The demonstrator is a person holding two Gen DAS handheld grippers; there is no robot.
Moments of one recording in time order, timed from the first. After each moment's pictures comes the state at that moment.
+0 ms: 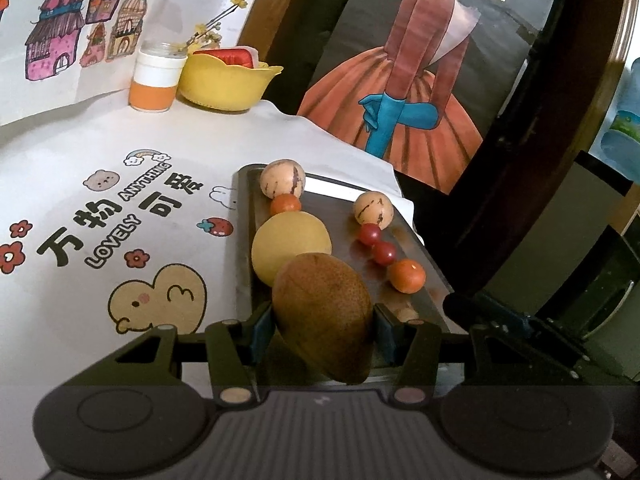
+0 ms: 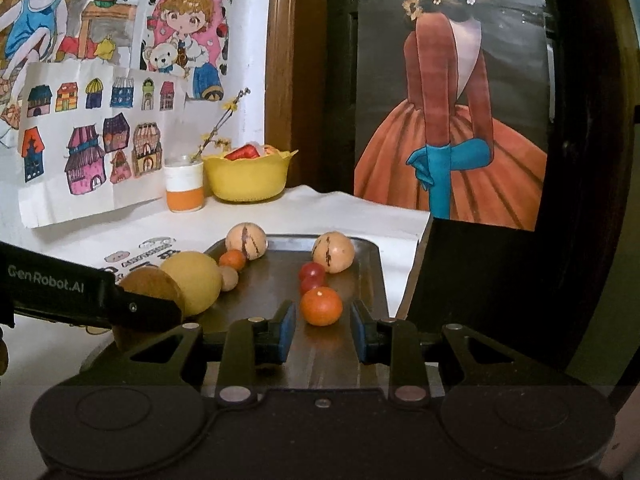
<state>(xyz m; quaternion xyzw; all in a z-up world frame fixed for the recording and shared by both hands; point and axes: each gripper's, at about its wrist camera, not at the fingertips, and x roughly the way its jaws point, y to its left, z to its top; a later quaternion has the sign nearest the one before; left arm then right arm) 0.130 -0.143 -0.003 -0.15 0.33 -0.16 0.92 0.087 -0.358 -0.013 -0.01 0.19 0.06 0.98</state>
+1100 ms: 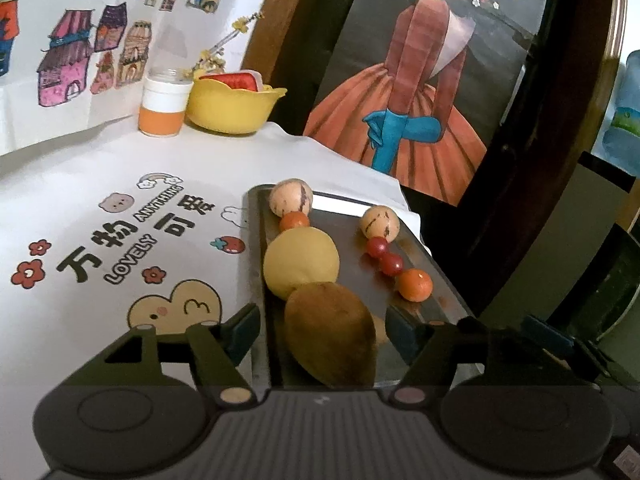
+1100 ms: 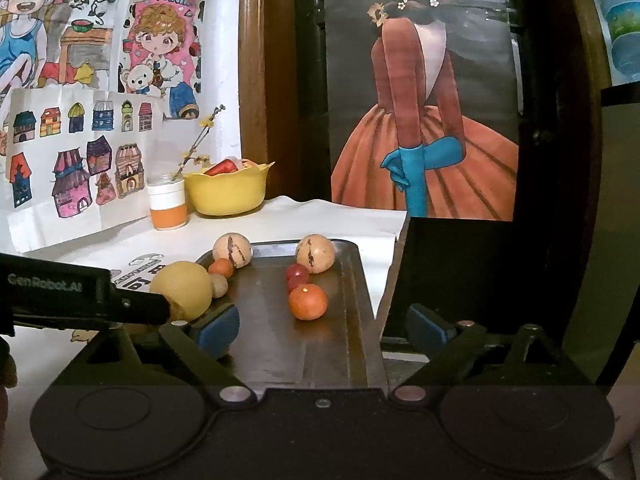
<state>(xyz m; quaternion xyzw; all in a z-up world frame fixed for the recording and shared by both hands) 0.117 -0.143 0.002 -0.13 0.30 -0.14 0.94 0.065 -0.362 -0.013 0.02 0.17 0.02 0.98</state>
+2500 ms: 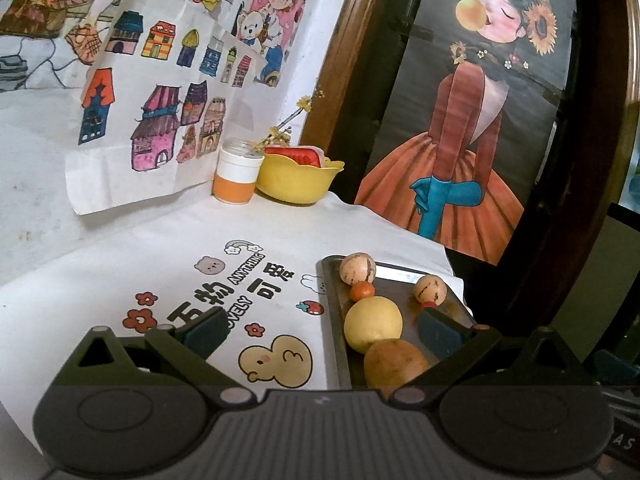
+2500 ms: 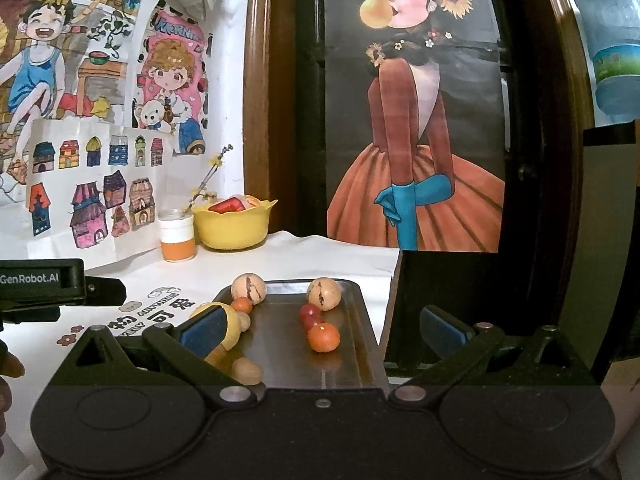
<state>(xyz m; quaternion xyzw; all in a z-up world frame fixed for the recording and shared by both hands) 0.075 -0.093 0.038 -0.13 0.22 -0.06 0.96 0.019 -0.338 0.030 0.01 0.13 0.00 0.99</state>
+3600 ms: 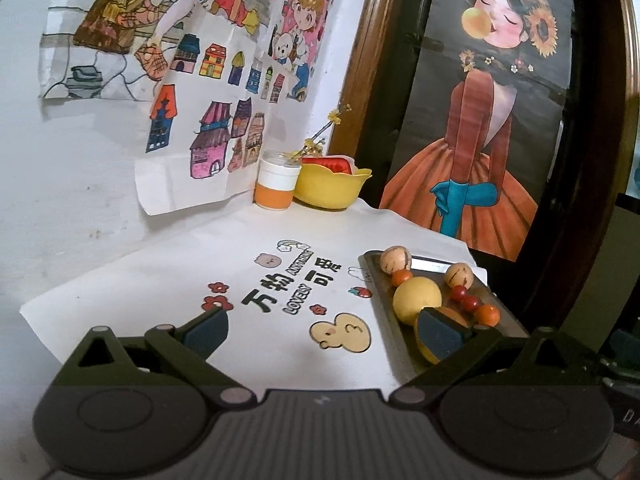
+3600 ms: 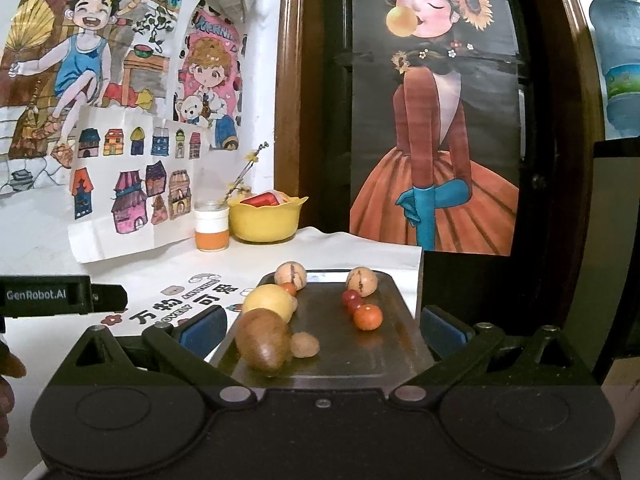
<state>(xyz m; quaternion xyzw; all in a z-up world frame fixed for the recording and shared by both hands) 0.020 -0.051 0.029 -0.10 0.20 -0.04 0.97 -0.028 -0.293 0.029 0.00 0.13 0.02 0.99</state>
